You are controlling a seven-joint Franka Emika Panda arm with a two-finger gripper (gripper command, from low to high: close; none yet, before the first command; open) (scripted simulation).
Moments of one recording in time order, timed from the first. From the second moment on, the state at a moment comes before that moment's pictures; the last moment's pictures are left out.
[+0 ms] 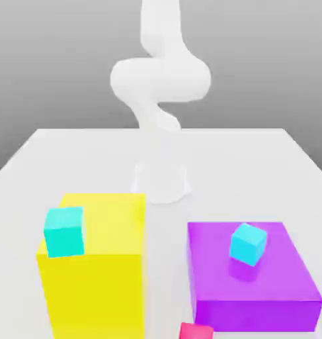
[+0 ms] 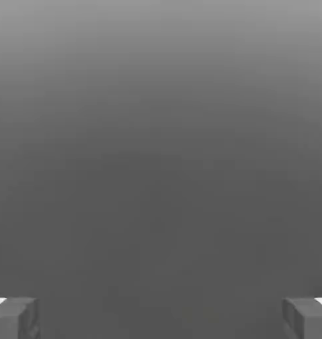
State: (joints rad) arm 0.03 -0.71 0.02 -2.29 -0.01 2.32 0.76
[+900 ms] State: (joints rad) arm 0.34 0.28 0.23 -2.22 -0.16 2.57 0.33
